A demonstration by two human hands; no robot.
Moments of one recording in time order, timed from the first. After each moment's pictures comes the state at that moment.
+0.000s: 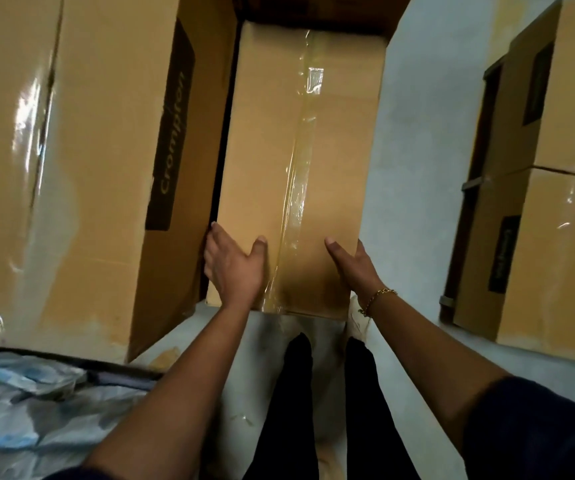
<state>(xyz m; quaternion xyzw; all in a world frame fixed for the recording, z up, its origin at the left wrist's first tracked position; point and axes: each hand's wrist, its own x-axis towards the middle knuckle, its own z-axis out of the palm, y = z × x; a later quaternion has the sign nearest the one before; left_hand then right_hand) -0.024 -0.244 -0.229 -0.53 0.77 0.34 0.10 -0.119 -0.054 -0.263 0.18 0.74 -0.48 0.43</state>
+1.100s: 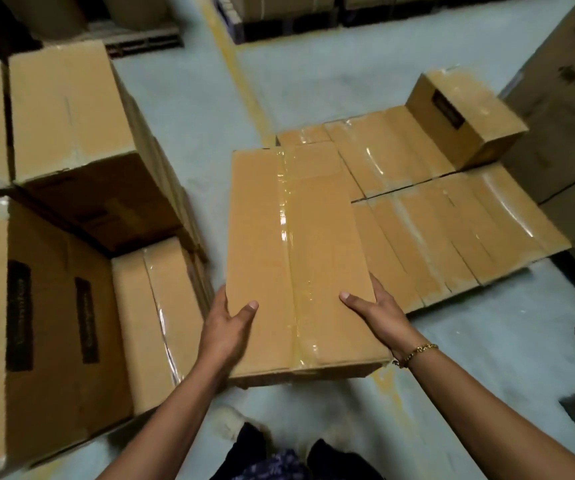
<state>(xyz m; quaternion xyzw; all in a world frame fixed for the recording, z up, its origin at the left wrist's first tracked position) -0.049 0.023 0.000 -0.21 0.79 0.57 0.14 -0.055 0.313 0.010 0.22 0.74 -0.61 0.18</state>
